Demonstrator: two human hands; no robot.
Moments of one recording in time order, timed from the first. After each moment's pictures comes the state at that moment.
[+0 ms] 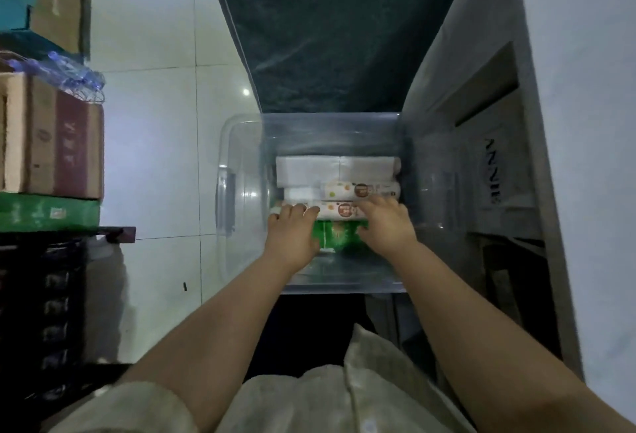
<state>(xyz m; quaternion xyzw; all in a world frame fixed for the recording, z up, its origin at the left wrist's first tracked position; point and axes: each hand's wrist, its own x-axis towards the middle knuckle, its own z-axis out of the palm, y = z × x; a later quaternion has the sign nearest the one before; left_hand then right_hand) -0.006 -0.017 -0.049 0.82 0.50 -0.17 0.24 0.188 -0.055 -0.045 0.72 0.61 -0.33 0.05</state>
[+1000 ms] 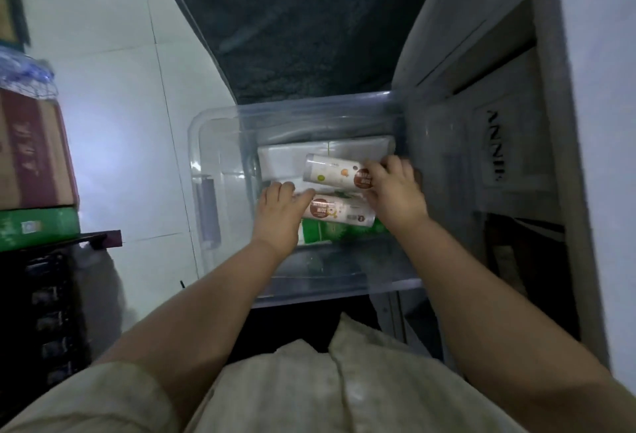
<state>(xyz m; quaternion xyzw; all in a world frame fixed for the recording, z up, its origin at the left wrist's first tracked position) -0.006 0.024 -0.087 0.87 0.44 -0.13 0.19 0.212 -0.022 -0.066 0.79 0.56 -0.26 0.00</state>
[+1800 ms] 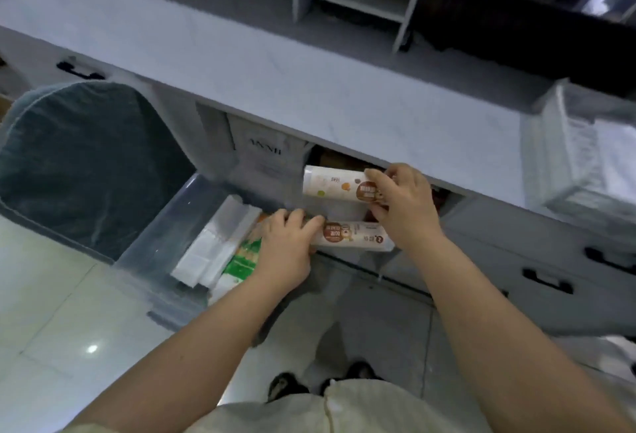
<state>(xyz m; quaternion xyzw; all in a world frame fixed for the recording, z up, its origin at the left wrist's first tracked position) -0.051 -0.126 0.137 0.99 -0.09 0.05 0.13 0.016 -0.333 0.210 0.97 0.18 0.11 -0.13</state>
